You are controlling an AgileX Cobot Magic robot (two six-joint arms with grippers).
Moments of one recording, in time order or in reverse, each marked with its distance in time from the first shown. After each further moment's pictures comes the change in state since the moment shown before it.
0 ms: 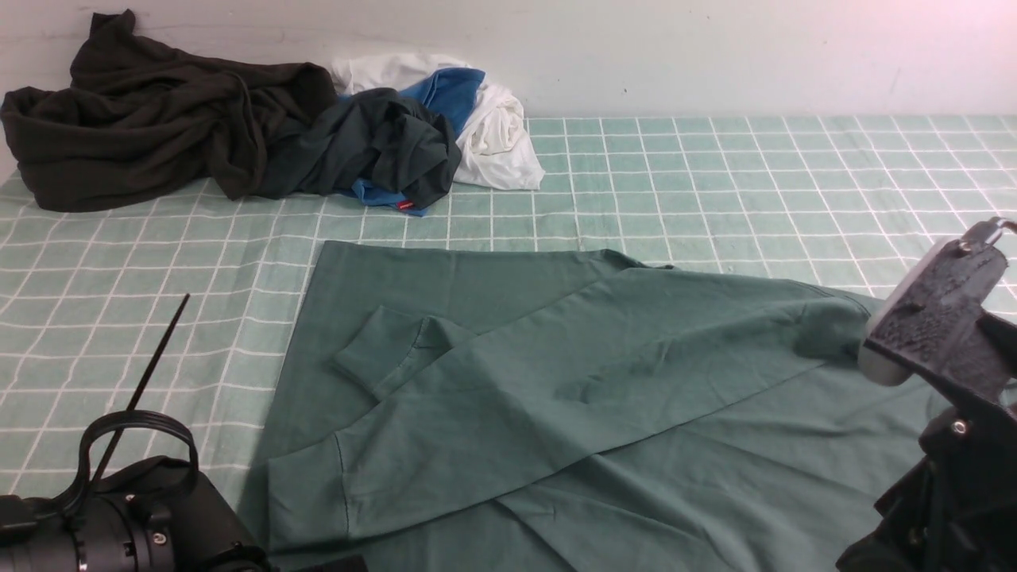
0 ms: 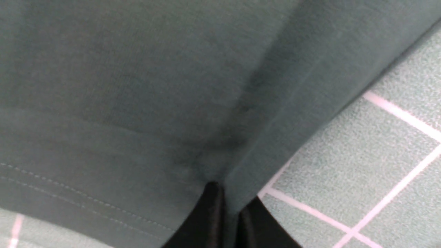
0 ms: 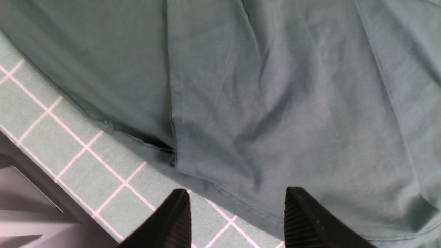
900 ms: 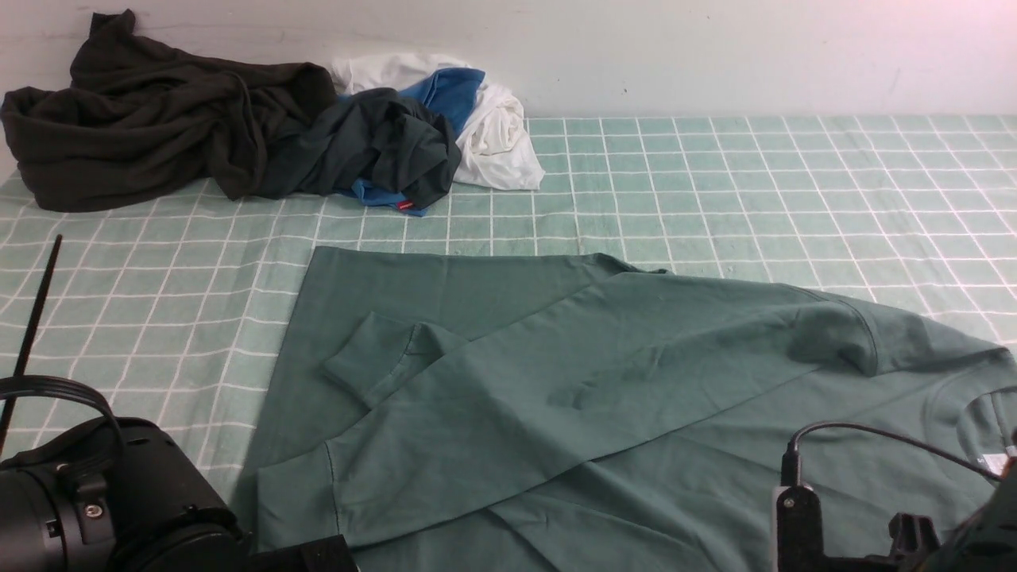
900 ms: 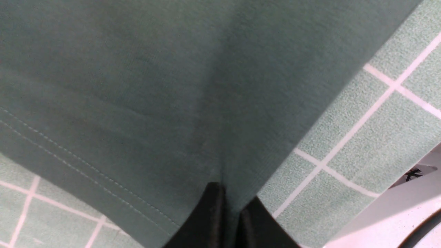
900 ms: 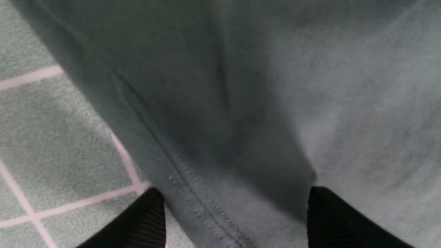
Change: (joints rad) right arm 0.000 0.333 0.419 -0.260 -0.431 -0.383; left arm 0.000 -0.107 -0.063 -0.021 0.186 -0.002
